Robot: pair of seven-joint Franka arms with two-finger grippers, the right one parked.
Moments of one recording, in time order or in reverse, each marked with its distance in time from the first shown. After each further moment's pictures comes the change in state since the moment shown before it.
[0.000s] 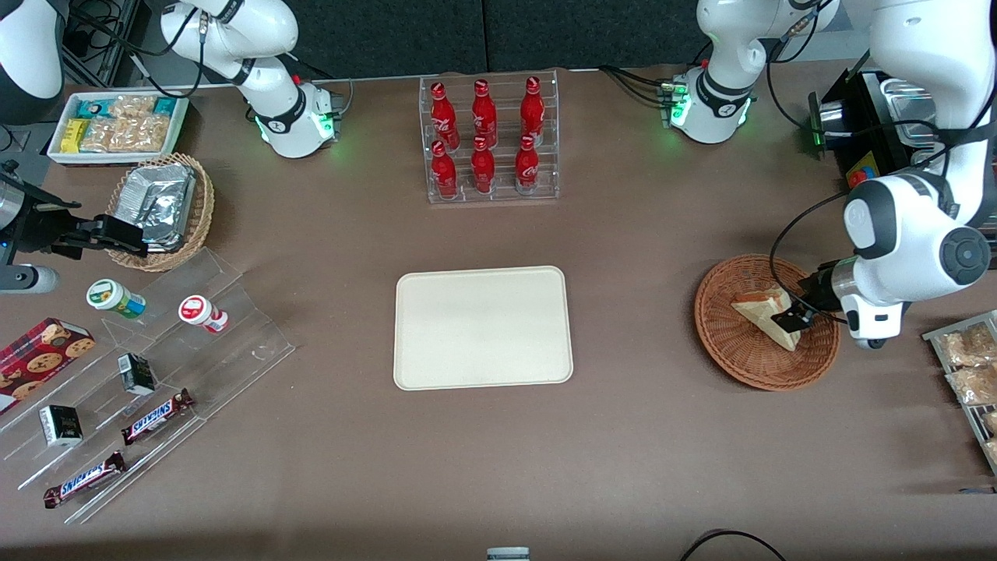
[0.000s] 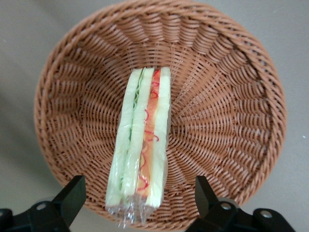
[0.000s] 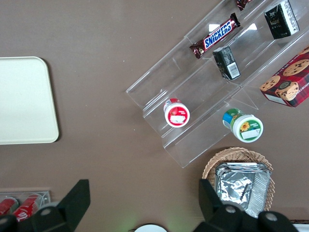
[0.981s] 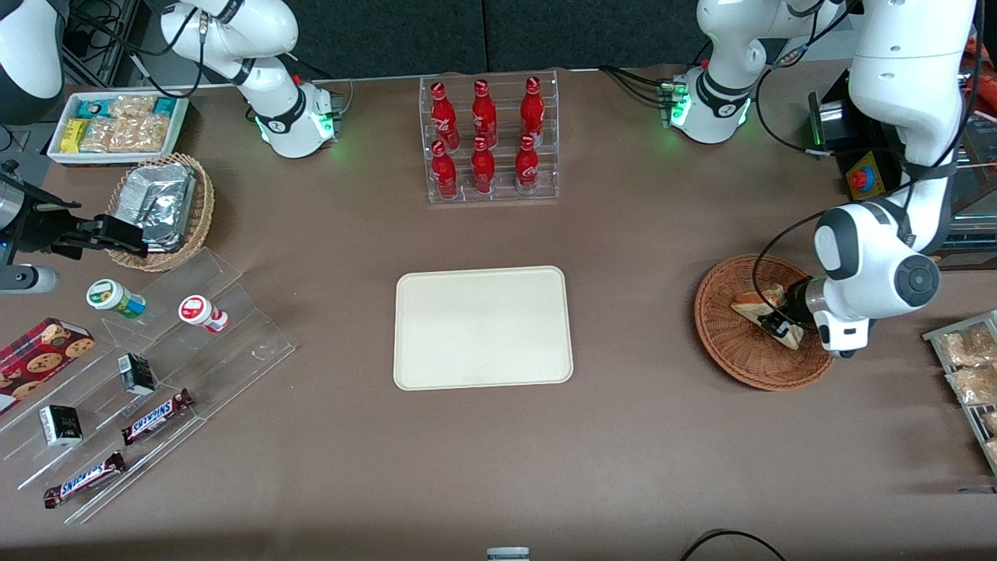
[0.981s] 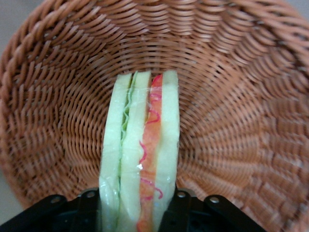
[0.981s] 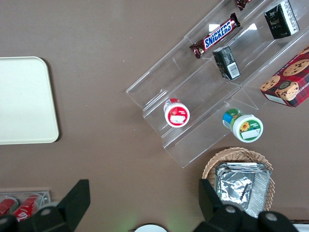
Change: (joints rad) arm -0.008 0.104 -0.003 0.043 -0.005 0.022 -0.010
